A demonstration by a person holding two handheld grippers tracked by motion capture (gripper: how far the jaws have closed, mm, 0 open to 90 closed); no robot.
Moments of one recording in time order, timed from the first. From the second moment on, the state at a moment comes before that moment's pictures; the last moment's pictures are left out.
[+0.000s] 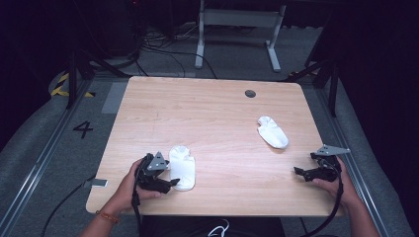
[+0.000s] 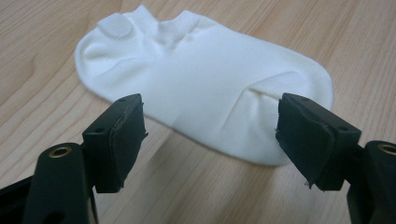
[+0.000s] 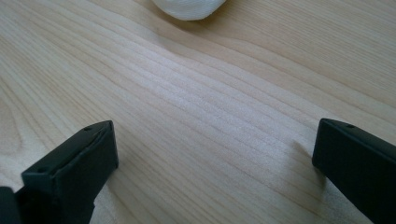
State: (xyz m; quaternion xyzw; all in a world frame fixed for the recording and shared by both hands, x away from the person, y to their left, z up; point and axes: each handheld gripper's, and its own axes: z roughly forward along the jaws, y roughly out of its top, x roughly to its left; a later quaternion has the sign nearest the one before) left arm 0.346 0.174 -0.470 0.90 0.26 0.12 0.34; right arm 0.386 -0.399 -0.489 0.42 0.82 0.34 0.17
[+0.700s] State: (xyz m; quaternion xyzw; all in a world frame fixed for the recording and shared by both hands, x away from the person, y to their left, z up) left arm 0.374 0.144 -0.482 0.90 0.20 0.07 0.37; right arm 0.393 -0.388 -0.485 0.41 0.83 0.34 0.18
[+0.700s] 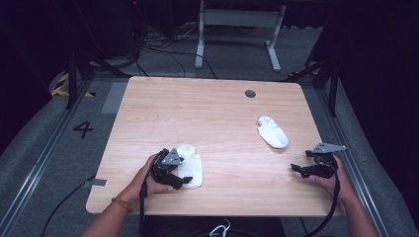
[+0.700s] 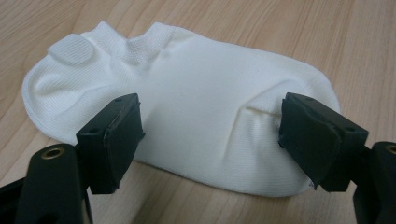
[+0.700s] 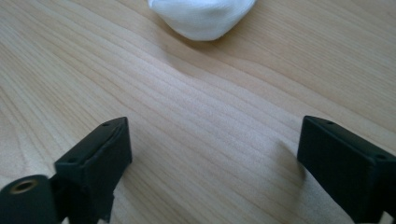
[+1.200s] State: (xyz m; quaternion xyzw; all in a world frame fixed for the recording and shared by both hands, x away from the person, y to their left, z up) left arm 0.379 0.116 -0.480 0.91 0.17 0.06 0.36; right arm 0.406 -0.358 -0.465 0.36 0.84 0.34 0.20
